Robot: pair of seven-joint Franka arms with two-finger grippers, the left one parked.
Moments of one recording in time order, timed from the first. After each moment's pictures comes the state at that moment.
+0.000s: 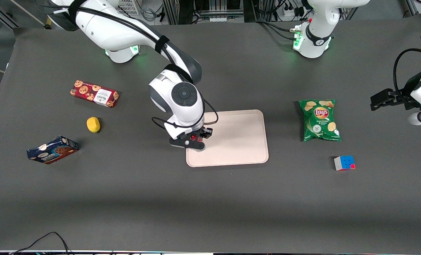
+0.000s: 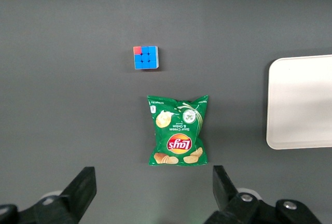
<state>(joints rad) 0.40 0.67 0.37 -1.43 -0.30 2.04 1.04</state>
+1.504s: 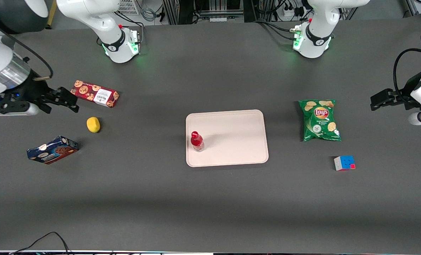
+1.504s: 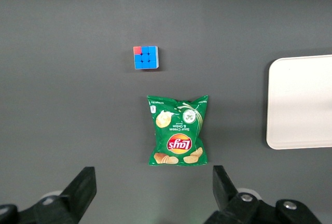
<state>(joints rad) 0.12 -0.10 -0.03 -1.80 0.02 1.79 0.12</state>
